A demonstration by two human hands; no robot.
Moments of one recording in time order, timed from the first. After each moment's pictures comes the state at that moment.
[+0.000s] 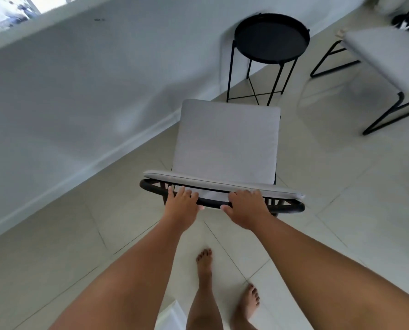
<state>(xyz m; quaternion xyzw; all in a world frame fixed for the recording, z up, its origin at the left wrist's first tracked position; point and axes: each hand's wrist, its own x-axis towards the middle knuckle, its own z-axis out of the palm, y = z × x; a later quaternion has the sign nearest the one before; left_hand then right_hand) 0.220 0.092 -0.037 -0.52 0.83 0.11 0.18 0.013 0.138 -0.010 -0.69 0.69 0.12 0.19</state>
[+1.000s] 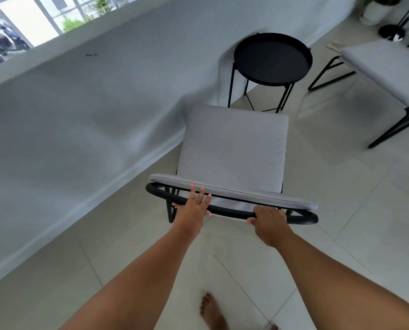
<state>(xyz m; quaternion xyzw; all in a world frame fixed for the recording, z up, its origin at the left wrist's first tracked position) 0.221 -0.082 -0.039 -0.46 0.85 0.16 0.21 -0.003 0.009 -0.065 -0.58 0.77 0.05 0.26</state>
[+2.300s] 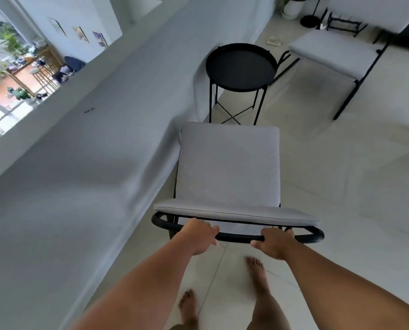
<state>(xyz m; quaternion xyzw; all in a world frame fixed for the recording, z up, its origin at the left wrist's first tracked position) 0.374 -0.236 -0.026 -0.06 0.96 0.02 0.26 0.186 -0.065 -0.017 -0.39 0.81 0.13 0.42</state>
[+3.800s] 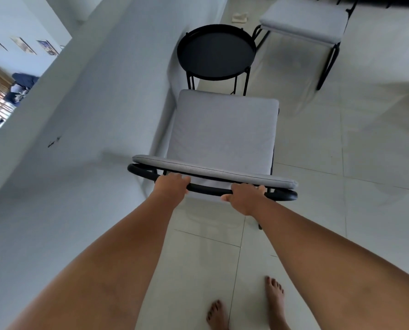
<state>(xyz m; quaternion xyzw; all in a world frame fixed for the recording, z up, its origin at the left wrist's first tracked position) 0.318 -0.449 -0.034 -0.18 0.95 -0.05 0.24 0.193 -0.258 -0.031 -0.34 0.87 0.04 0.36</state>
